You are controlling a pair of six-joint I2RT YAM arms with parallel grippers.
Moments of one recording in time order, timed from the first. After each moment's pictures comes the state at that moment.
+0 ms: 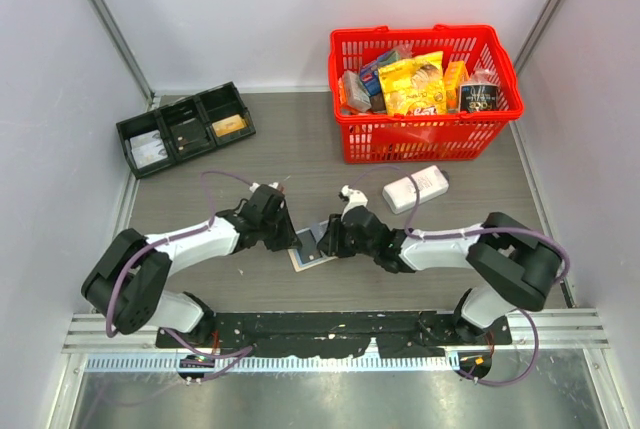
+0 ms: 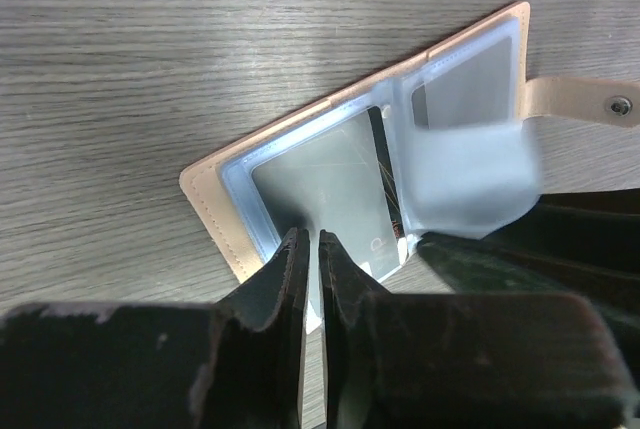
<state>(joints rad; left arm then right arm) -0.63 1.39 0.61 -0.17 0.13 -0.85 0.94 1.58 0.58 0.37 0.02 0.76</state>
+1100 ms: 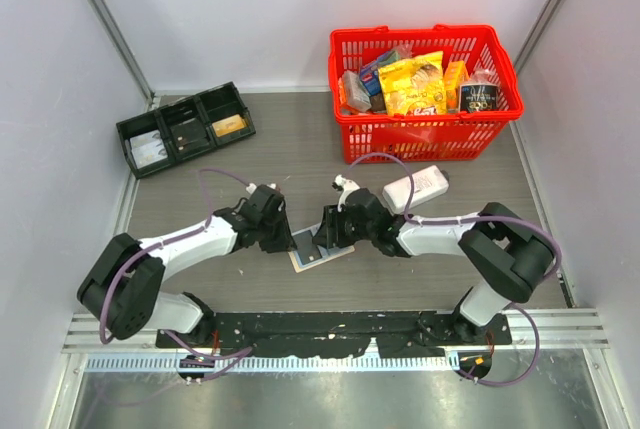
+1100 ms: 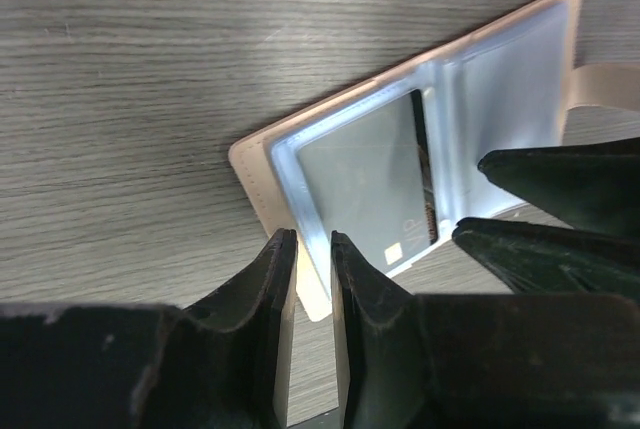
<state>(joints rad) -0.65 1.35 0.64 -0.29 0.07 -0.83 0.85 1.59 0.67 0.29 -0.17 0.63</state>
